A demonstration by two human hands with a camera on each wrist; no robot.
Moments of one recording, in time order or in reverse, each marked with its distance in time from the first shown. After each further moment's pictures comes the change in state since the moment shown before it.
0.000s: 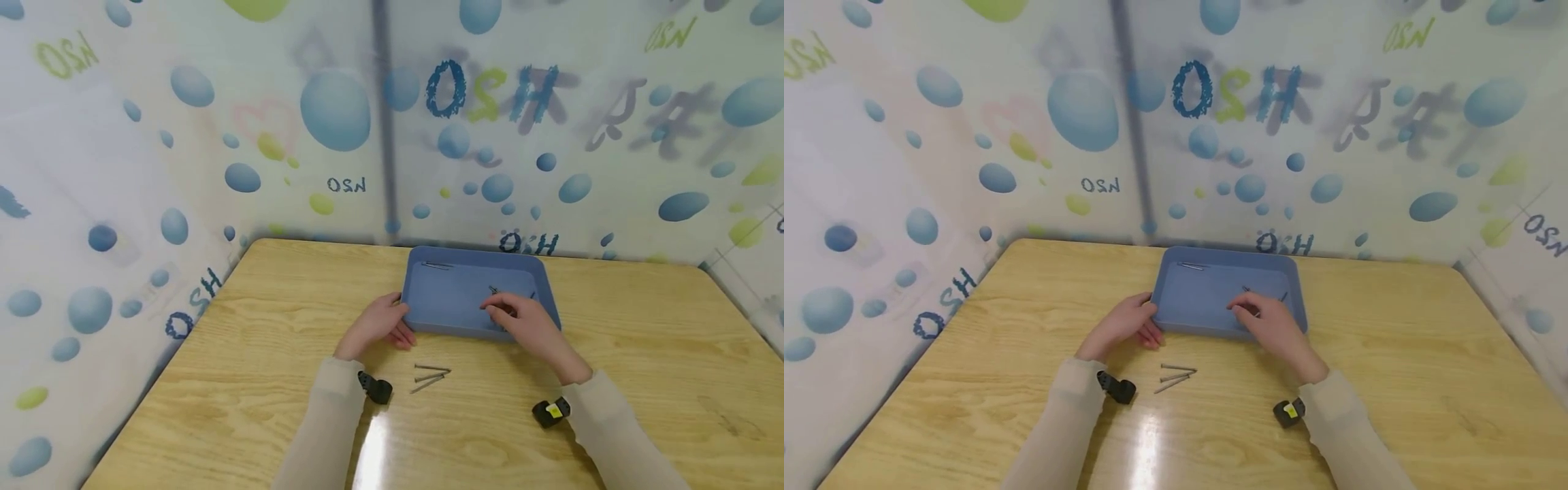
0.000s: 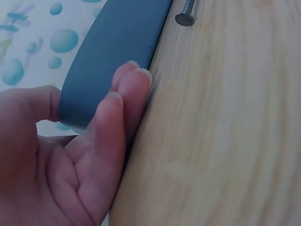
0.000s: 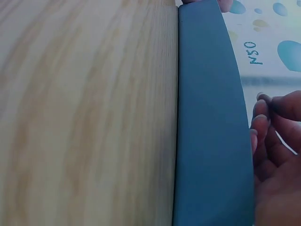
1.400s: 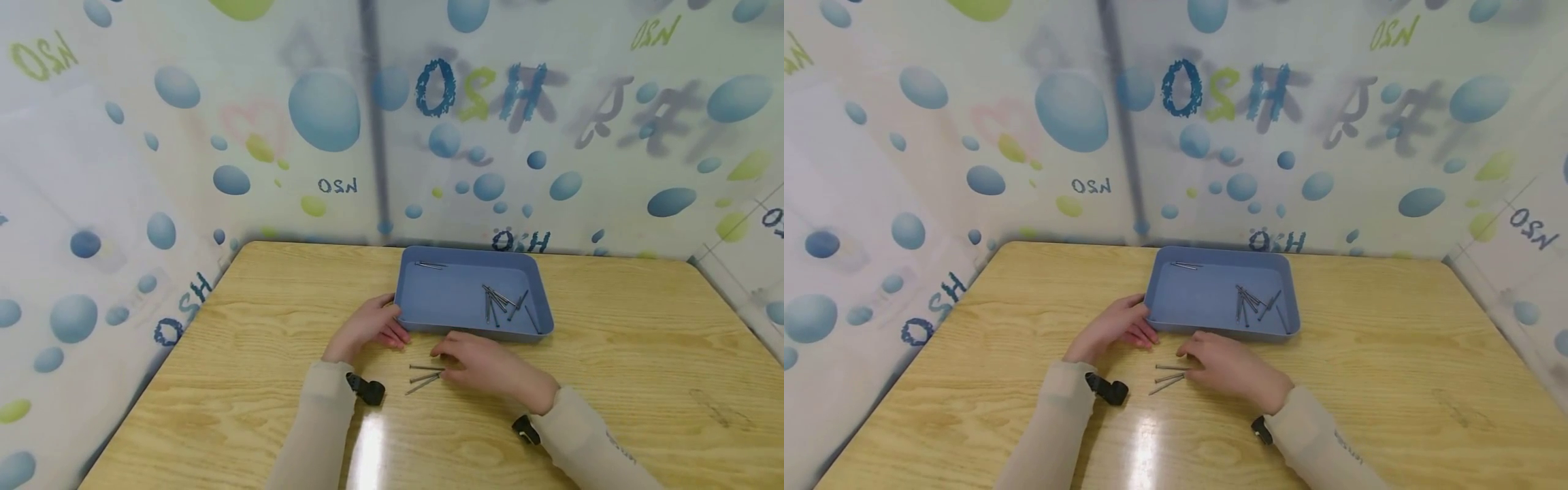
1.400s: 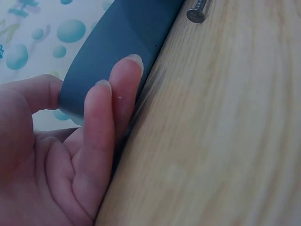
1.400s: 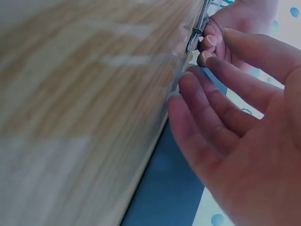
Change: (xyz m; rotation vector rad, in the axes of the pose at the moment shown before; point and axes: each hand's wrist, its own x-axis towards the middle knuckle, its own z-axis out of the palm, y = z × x) left_hand 0.004 -0.005 -0.005 -0.103 -0.028 -0.061; right_hand -0.015 -0.046 0.053 -0.479 -0.351 -0.254
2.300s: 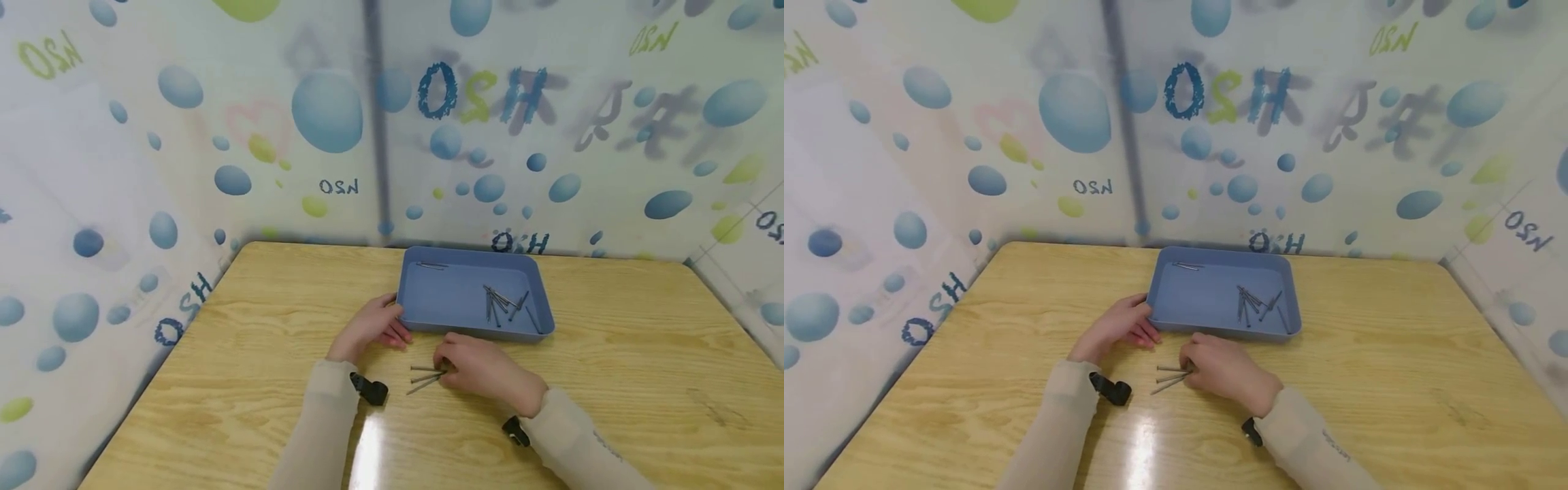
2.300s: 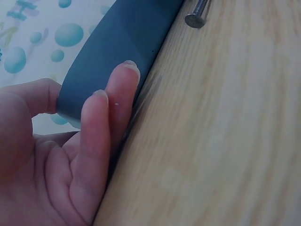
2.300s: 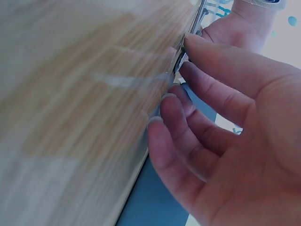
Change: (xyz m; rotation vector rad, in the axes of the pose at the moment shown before) left_hand -0.001 0.002 0.004 0.011 0.017 0.006; right_hand 0.005 -0.007 0.007 -0.098 -0.006 0.073
